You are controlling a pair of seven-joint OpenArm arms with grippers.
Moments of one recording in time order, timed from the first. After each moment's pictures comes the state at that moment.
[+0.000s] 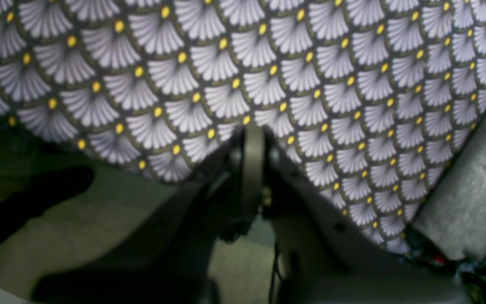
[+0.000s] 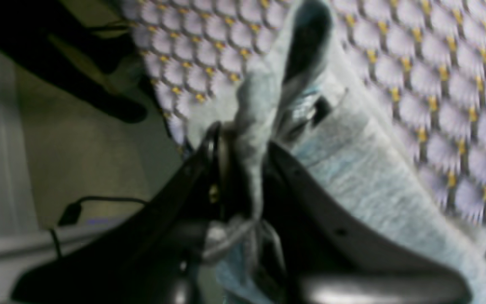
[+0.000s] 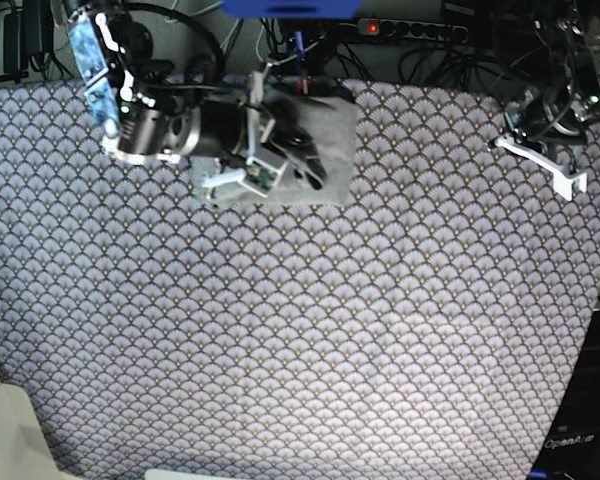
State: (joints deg) left arm 22.3 -17.1 -23.0 111.0 -33.6 6.4 67.9; right arm -10.2 14.3 -18.4 113.3 31.5 39.4 -58.5
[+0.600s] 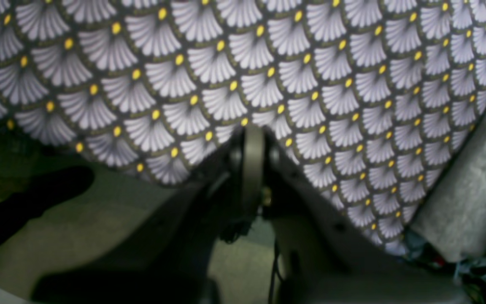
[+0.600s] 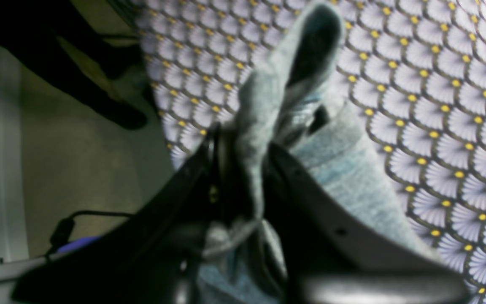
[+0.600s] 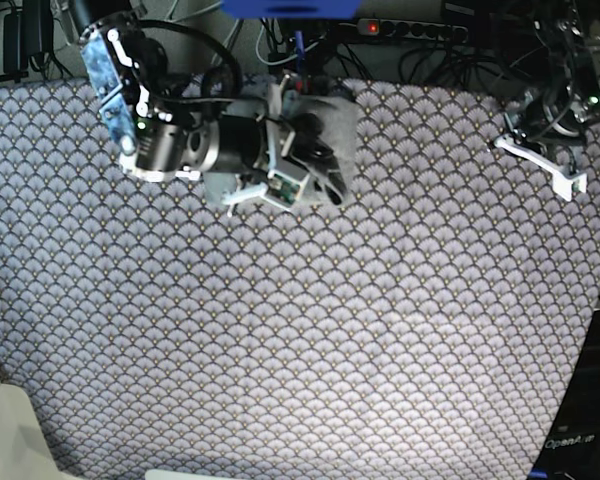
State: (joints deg) left arm 22.2 -17.0 -22.9 111.0 -33.4 6.4 68.1; right arm -5.7 12.9 -21.7 111.8 31.2 39.4 -58.7
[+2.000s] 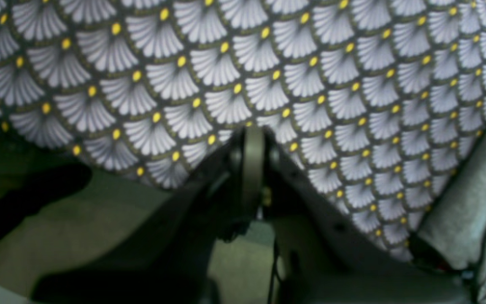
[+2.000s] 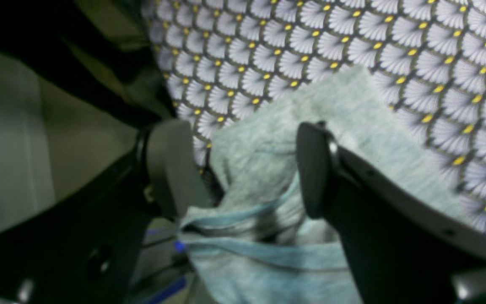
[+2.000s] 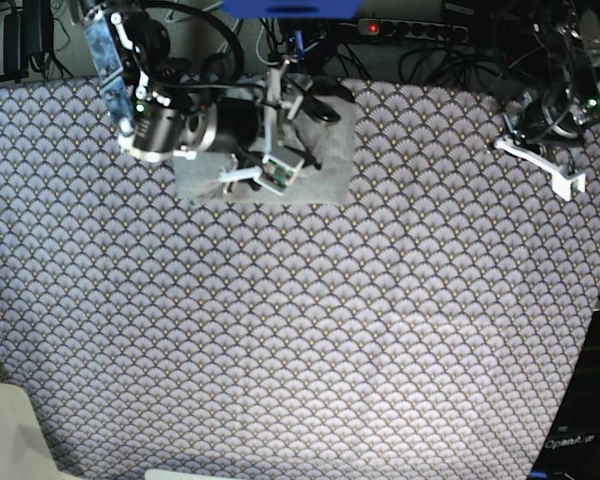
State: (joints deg) left arm 21.4 -16.9 -22.7 108.2 -33.4 6.4 67.3; right arm -12.5 10.8 -18.2 112.1 31.4 39.4 -58.4
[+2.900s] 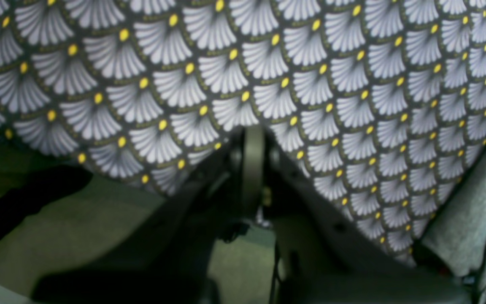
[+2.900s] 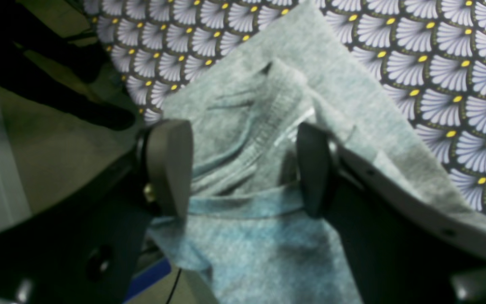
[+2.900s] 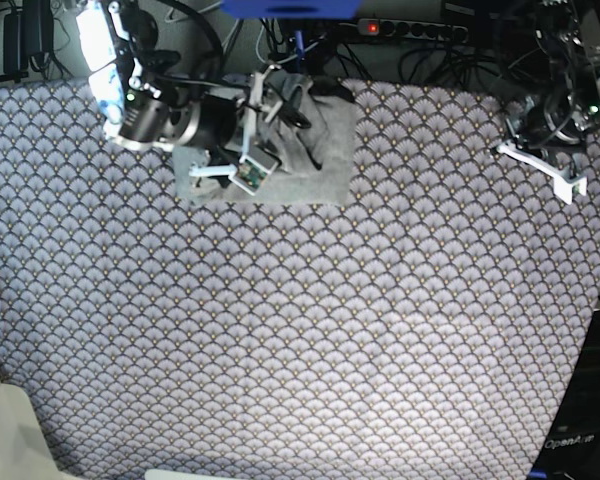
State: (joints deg) left arm 20.1 -17.6 -22.7 106.8 -33.4 6.2 67.3; right arm -14.4 11.9 -14.6 112.0 25.0 36.4 -56.7
